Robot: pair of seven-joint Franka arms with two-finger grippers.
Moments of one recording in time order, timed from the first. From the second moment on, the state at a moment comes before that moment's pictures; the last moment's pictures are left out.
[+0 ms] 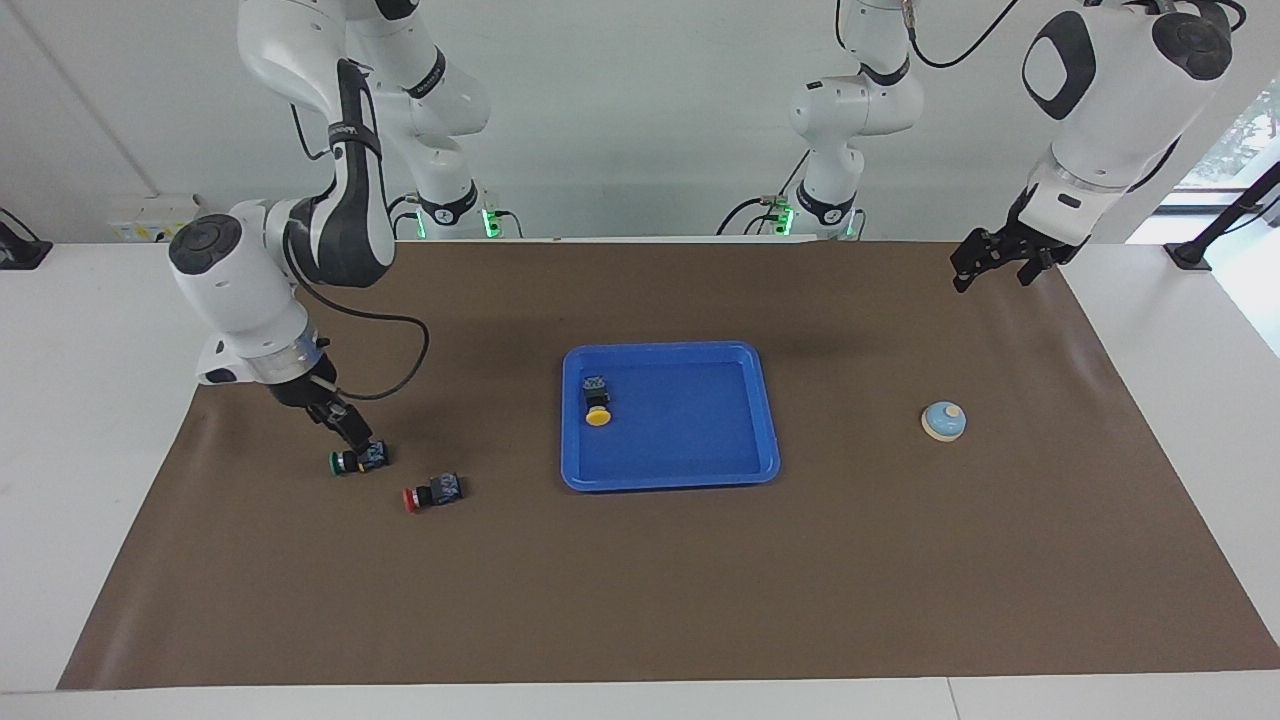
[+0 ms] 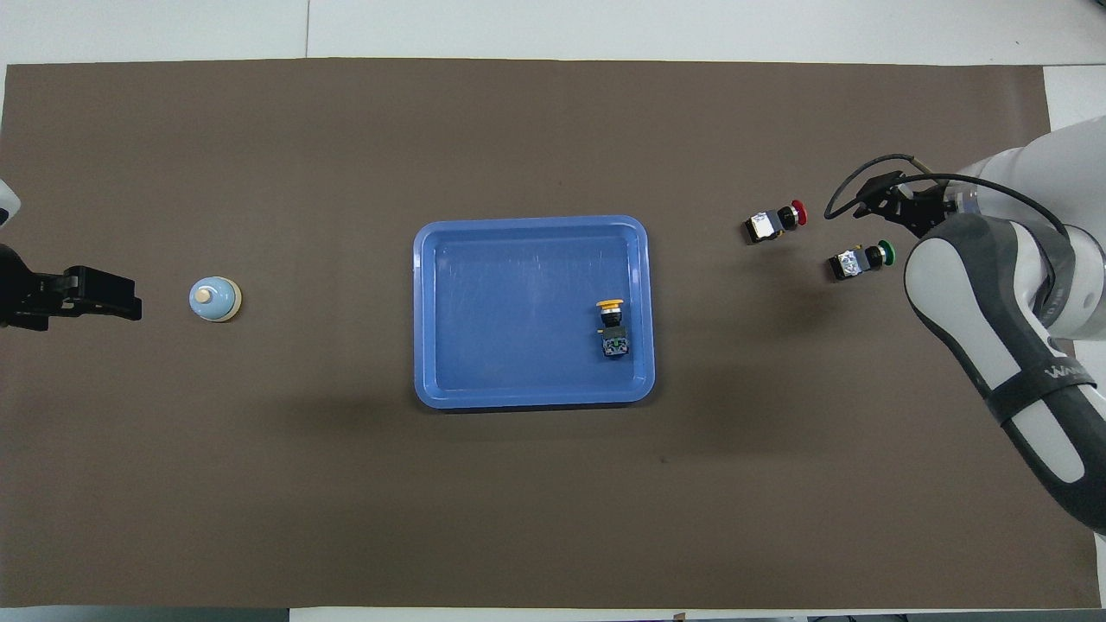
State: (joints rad) left arm 0.02 -0.09 -0.03 -1.81 0.00 1.65 -0.04; right arm -0.10 0.26 0.03 -1.89 0.04 2.20 0.69
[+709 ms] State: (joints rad) left arm 0.02 -0.09 -0.03 -1.81 0.00 1.65 -0.04; right arm -0.10 0.37 0.03 -1.89 0.04 2.21 1.04
